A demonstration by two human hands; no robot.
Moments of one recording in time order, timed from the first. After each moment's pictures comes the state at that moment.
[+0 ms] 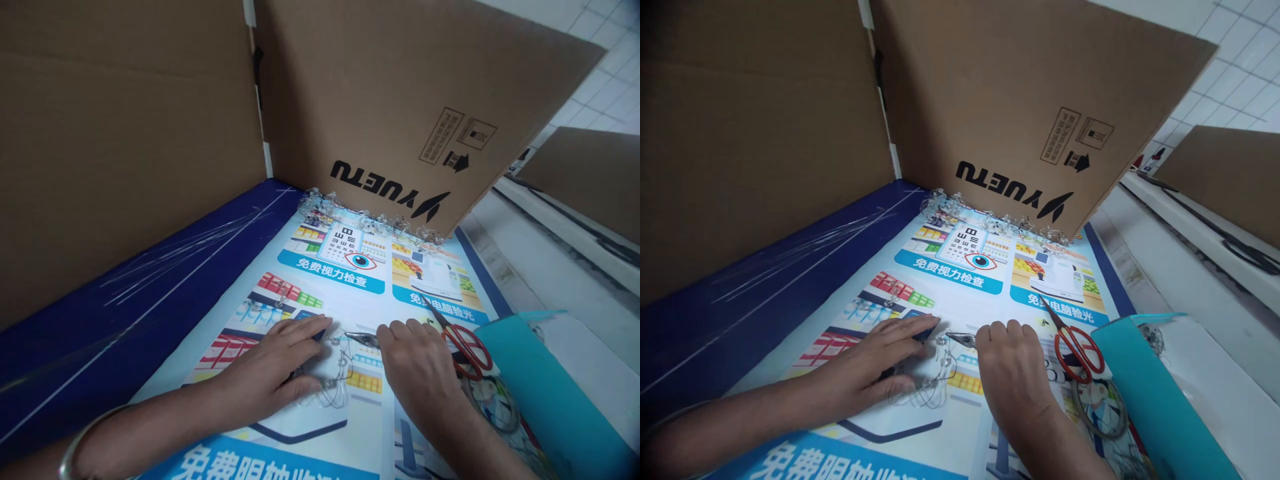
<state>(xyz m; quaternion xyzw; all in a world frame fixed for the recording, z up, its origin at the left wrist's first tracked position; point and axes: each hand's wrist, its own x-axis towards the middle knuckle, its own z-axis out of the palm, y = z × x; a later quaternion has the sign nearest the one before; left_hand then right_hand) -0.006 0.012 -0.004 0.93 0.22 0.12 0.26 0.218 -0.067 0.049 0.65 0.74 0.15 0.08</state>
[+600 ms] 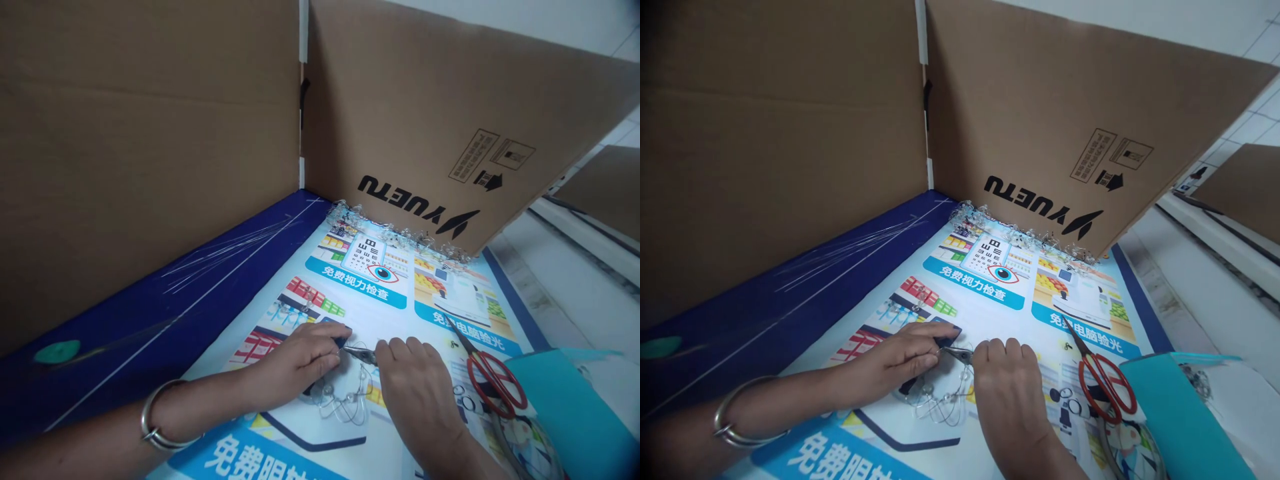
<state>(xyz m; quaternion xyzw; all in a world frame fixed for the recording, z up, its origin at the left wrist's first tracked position) -0.007 0.020 -0.005 0.85 0.26 0.21 0.41 0.187 -0.057 0.037 0.63 0.76 0.14 0.06</state>
